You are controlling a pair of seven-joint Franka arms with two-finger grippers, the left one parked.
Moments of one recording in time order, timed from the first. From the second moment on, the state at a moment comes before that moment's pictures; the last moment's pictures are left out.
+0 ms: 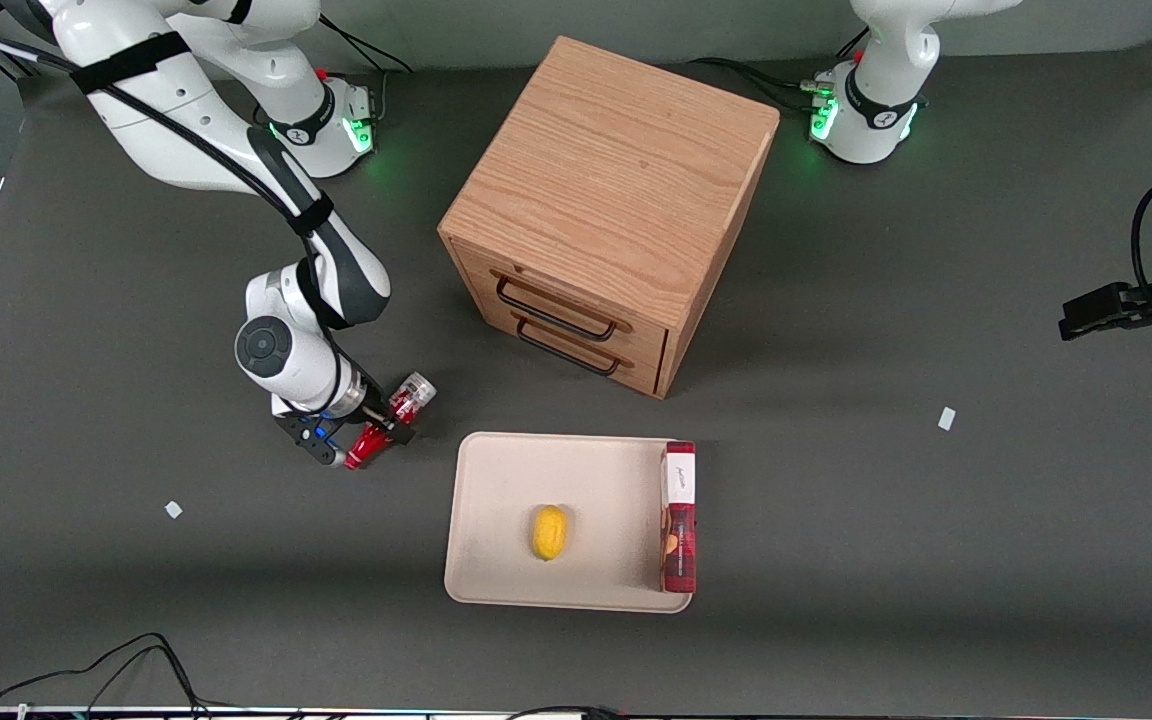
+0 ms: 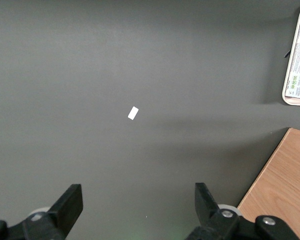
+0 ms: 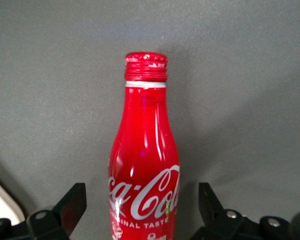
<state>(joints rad) 0.16 0.53 0.14 -2.04 0.02 2.58 0.94</state>
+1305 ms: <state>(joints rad) 0.16 0.46 0.15 -1.85 -0.01 2.31 0.88</state>
